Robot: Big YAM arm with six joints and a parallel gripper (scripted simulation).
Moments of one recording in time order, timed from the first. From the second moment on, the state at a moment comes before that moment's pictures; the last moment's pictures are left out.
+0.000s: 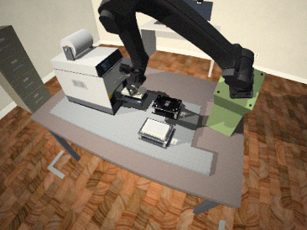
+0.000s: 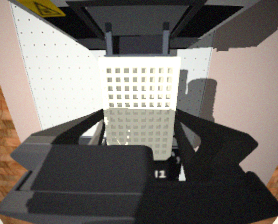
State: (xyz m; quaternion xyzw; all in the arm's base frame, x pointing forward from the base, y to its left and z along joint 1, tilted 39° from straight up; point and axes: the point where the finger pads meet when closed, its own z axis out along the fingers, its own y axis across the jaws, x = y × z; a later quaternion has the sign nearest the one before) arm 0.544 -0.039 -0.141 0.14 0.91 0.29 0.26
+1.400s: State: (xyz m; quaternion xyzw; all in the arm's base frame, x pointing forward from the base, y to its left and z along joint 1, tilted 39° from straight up) arm 0.550 -0.032 -0.147 0.14 0.91 0.29 0.27
